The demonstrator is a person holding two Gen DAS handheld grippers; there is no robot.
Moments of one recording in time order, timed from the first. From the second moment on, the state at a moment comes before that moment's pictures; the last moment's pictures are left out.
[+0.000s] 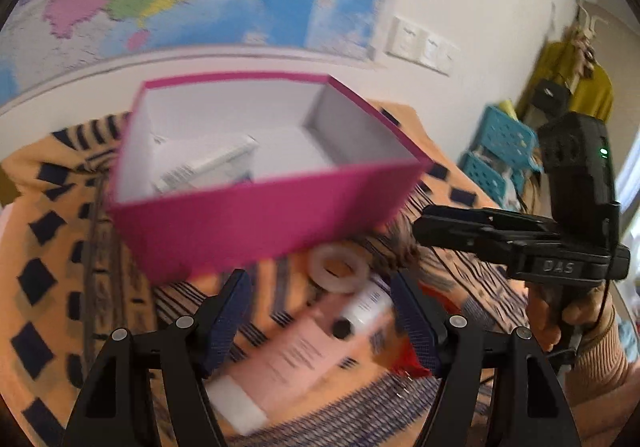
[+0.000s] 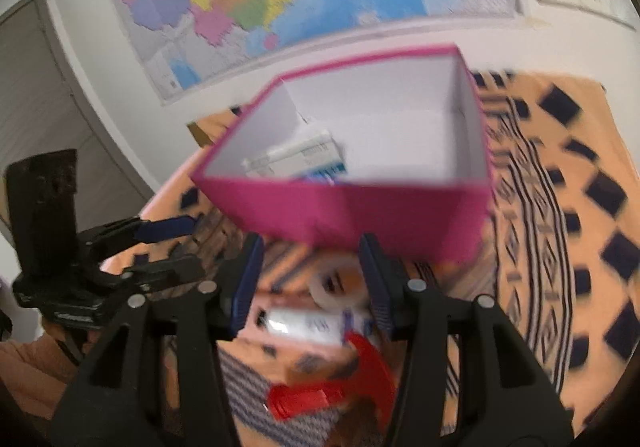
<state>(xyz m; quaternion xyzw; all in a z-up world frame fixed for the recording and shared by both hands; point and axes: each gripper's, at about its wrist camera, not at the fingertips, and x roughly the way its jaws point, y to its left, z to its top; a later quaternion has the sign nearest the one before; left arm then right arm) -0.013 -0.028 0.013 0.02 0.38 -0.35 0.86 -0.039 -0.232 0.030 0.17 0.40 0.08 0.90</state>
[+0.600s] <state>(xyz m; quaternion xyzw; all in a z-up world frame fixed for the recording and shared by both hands) -0.051 -0.078 -0.034 0.07 0.44 -0.43 0.79 -0.111 -0.229 -0.027 0.24 0.48 0.07 0.84</state>
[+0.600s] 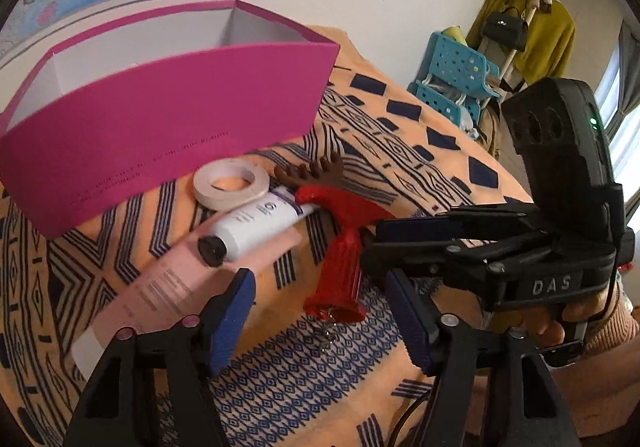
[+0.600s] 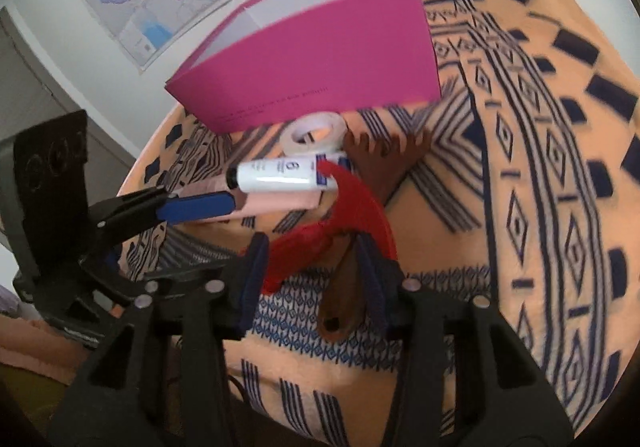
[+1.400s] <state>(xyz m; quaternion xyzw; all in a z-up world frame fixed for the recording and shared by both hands) -0.047 -0.108 -0.058 0.08 0.46 -0.45 0.76 -0.078 -0.229 -0.050 0.31 0.48 0.05 0.82</state>
